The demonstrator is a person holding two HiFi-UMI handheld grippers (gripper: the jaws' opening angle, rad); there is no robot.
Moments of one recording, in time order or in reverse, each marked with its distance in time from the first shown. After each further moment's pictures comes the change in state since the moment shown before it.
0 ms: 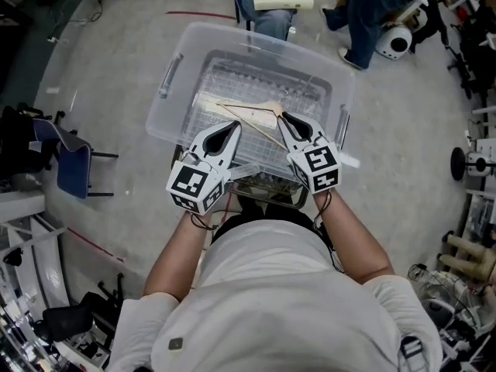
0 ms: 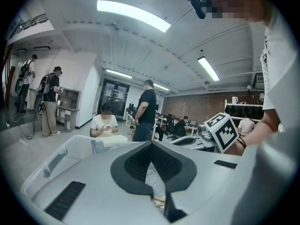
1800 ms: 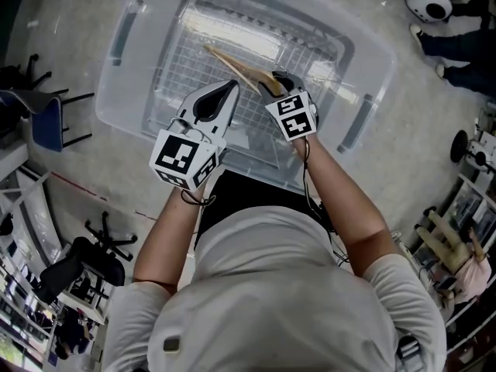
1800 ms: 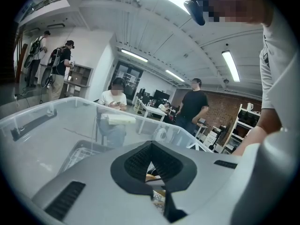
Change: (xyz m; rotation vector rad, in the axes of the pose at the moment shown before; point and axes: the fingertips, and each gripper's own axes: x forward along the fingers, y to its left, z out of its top) left arm 0.130 0.065 -0.117 -0.175 0.139 0.069; right arm 0.170 -0.057 -0.232 0.044 0.446 0.149
